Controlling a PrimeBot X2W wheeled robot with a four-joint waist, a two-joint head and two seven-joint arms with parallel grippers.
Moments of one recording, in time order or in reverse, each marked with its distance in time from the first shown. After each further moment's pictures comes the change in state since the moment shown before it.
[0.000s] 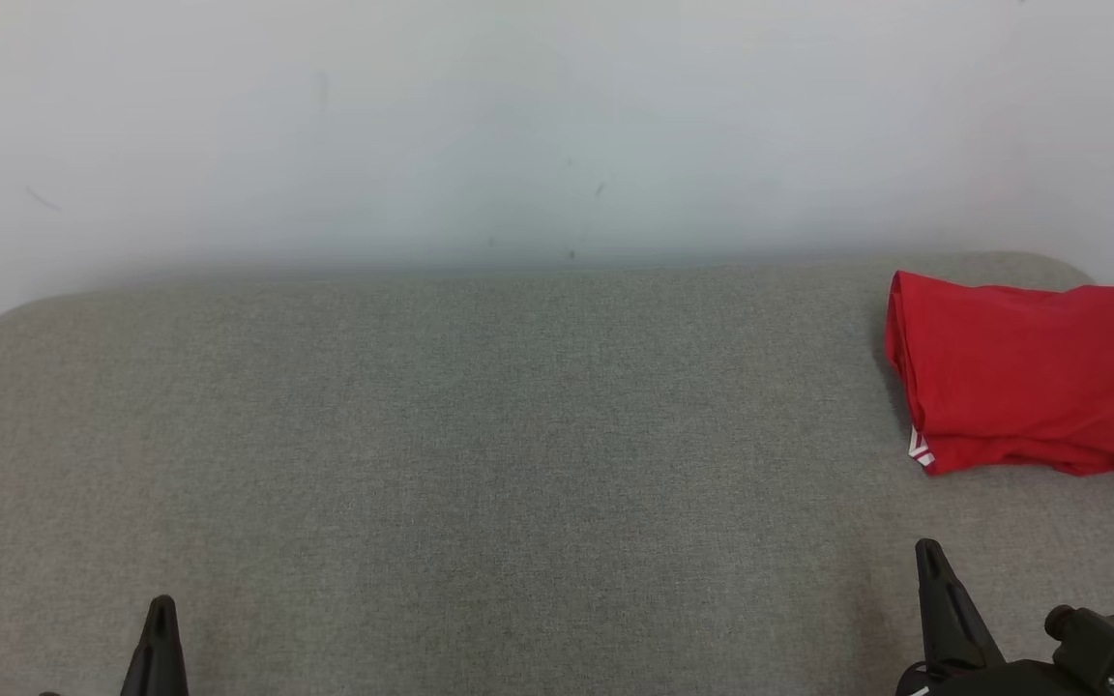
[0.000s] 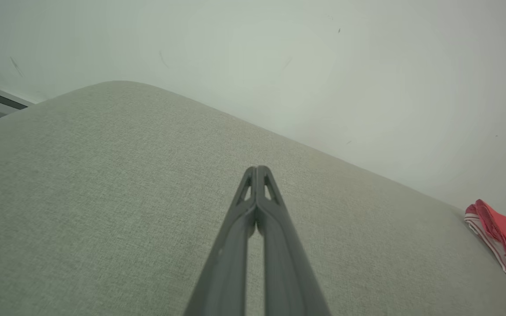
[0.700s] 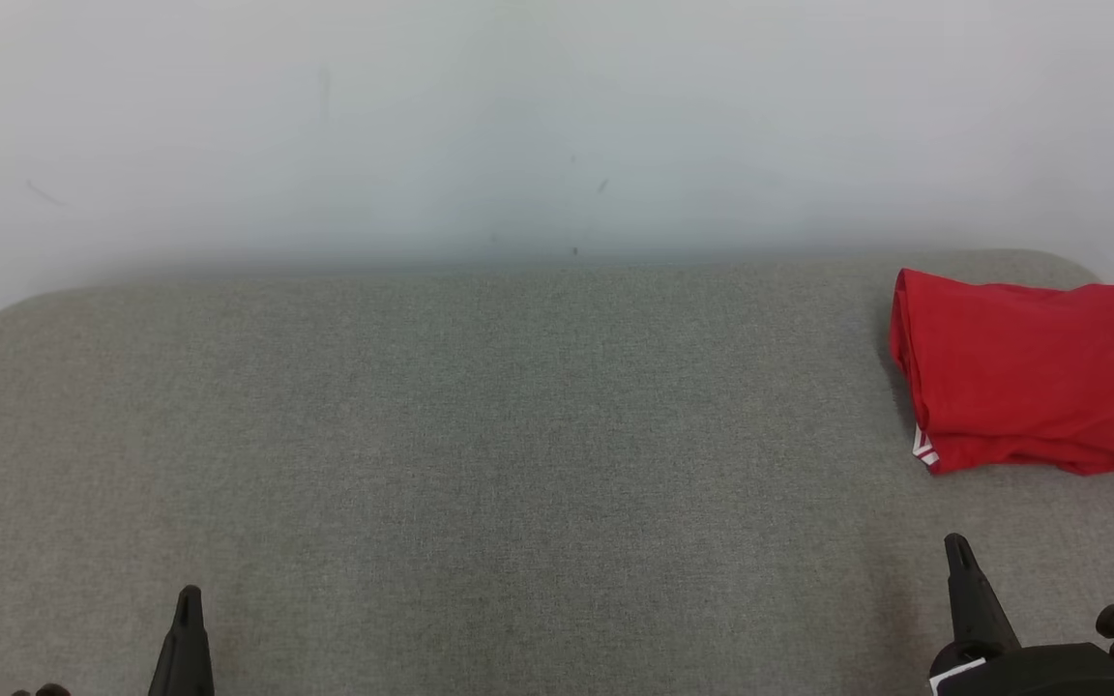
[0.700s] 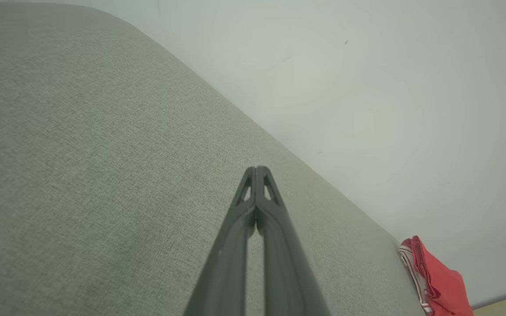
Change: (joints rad) left arm -0.043 -0.048 -0.006 0.033 -0.295 -0.040 0.049; right arm -0.024 -0.006 -0.056 0.012 0.347 0.000 0.094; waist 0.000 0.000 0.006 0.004
